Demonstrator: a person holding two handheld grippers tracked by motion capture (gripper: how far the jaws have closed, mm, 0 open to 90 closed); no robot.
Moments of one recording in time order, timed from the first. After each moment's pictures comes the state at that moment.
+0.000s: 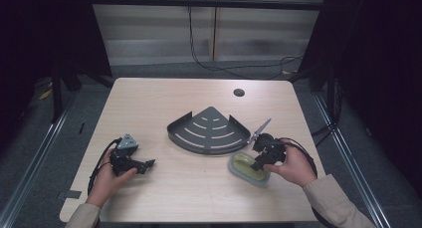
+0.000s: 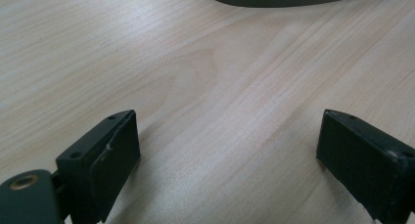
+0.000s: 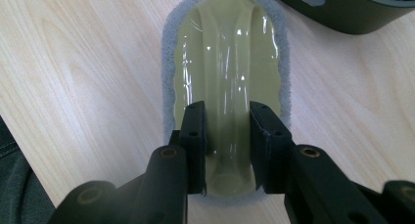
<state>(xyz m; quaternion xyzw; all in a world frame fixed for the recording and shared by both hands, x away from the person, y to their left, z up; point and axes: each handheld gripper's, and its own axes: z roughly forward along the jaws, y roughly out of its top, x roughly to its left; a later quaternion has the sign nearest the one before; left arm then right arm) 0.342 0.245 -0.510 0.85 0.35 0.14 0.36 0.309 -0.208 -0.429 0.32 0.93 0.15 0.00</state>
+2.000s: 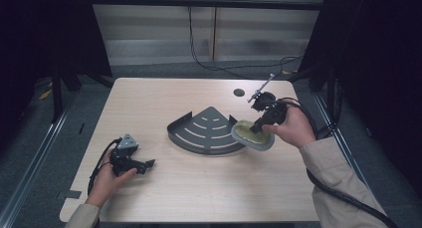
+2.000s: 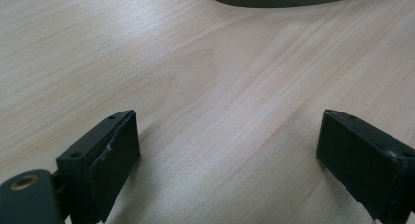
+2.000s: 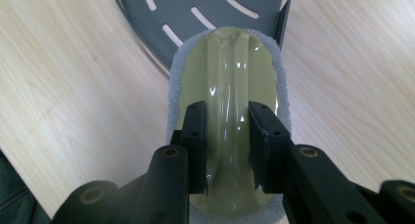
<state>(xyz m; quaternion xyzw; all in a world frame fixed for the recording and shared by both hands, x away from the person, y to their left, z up) 0.342 0.244 -0.510 0.85 0.35 0.14 0.37 0.368 -0.202 -0.337 0.36 0.92 0.16 0.06</state>
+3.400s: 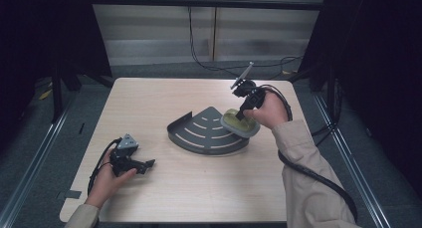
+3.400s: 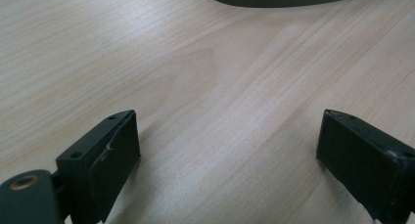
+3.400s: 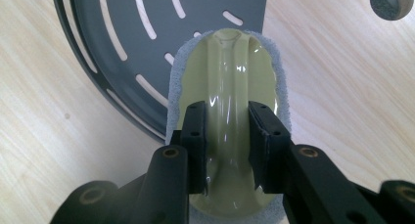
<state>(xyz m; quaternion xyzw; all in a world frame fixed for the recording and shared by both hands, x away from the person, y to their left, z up) 0.342 0.245 -0.510 0.85 0.35 0.14 0.36 0.424 -0.165 -0.348 0.40 0.91 0.14 0.06</state>
